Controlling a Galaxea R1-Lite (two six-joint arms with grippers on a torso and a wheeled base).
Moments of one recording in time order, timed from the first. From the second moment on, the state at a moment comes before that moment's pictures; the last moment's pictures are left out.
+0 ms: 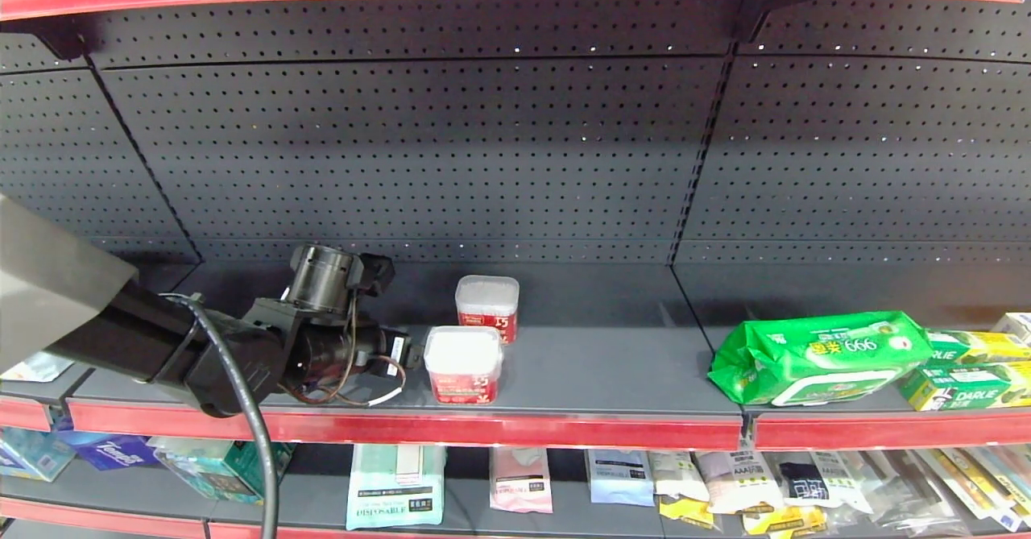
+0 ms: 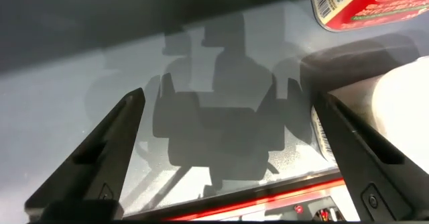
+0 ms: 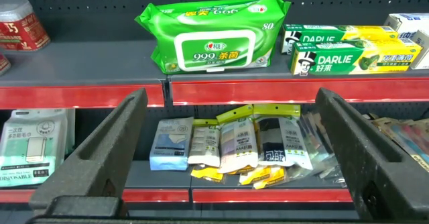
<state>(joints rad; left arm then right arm) -0.38 1.97 -0.85 -0.39 0.12 -0.04 0.00 0.00 0.00 0.00 -0.05 0.00</state>
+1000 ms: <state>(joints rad) -0.41 1.99 -0.87 -0.39 0.12 -0.04 0.00 0.00 0.00 0.00 -0.05 0.00</state>
